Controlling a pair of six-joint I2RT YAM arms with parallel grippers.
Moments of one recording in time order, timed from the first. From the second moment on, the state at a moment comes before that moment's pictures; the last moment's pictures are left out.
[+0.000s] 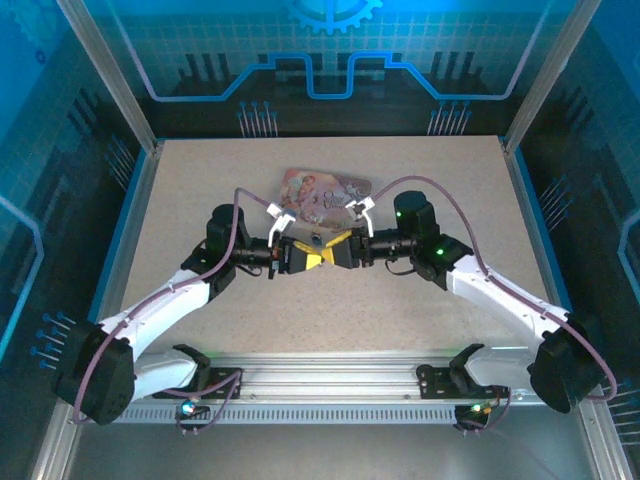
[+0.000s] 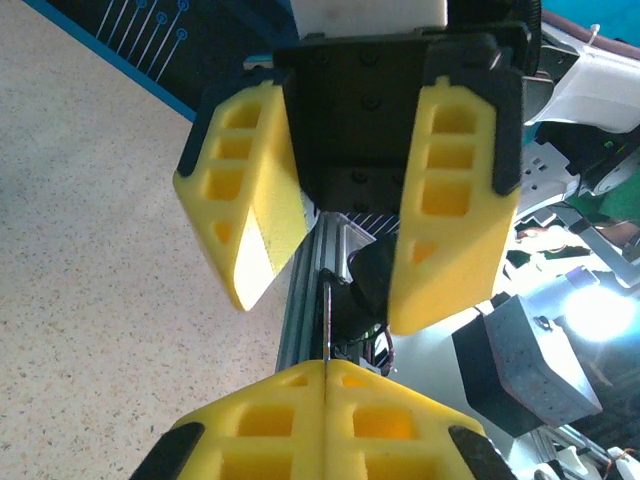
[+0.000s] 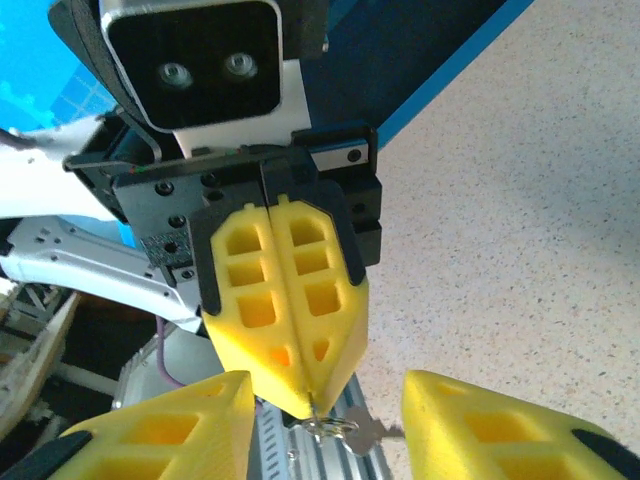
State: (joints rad) left arm -0.41 1.17 0.66 0.28 1.11 -0.45; right arm 0.59 1.22 0.88 -0.04 -0.86 0.46
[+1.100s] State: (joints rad) left arm -0.41 1.21 0.57 0.62 1.03 -0.68; right arm 0.61 1.23 0.86 0.06 -0.79 0.47
